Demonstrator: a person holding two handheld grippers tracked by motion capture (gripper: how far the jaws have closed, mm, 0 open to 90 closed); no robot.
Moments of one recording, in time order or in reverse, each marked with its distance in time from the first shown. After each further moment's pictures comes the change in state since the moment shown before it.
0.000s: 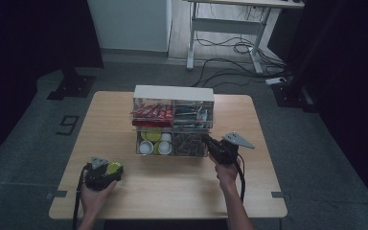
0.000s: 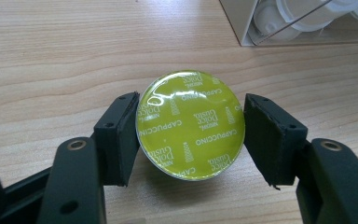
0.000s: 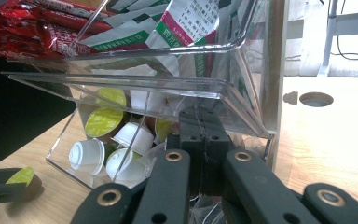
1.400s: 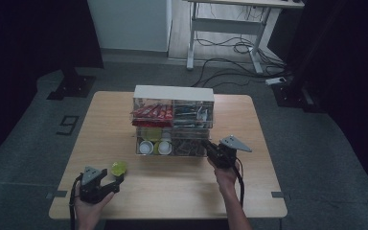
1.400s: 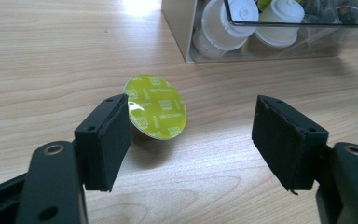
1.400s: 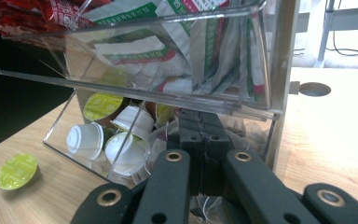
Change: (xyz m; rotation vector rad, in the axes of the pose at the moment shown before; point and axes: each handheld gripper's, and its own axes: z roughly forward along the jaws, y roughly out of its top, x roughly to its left) left arm -0.015 -0.015 -0.048 -0.130 -0.113 0.018; right arm 0.007 -0.009 -0.003 0.035 -0.021 -0.028
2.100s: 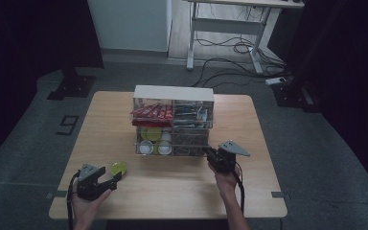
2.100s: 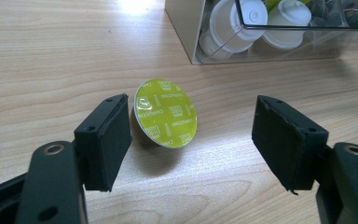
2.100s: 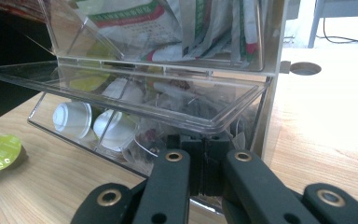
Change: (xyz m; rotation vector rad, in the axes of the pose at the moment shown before) left arm 0.013 0.005 0.002 0.013 -0.016 -0.010; right arm 0.000 -0.016 -0.002 0.051 -0.040 -0.010
